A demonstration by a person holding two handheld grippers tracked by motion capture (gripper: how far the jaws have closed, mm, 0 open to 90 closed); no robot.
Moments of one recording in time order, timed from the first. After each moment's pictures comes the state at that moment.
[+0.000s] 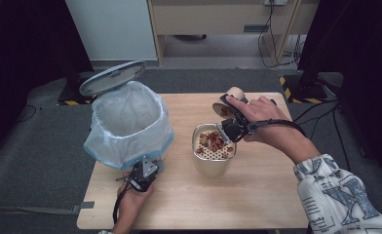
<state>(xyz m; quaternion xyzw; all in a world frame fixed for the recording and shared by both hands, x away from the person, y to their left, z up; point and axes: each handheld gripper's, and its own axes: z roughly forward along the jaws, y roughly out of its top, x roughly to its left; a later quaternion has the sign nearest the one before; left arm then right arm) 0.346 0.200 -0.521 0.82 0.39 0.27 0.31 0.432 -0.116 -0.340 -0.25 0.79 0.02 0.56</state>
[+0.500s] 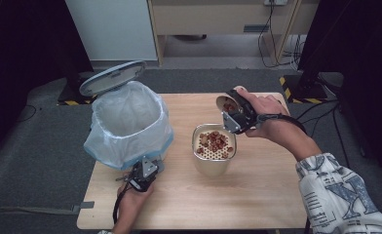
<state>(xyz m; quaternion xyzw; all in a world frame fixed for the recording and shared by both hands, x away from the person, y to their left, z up) 0.346 0.200 -0.521 0.82 0.39 0.27 0.31 0.447 -0.133 -0.331 -0.17 0.82 0.10 0.54</state>
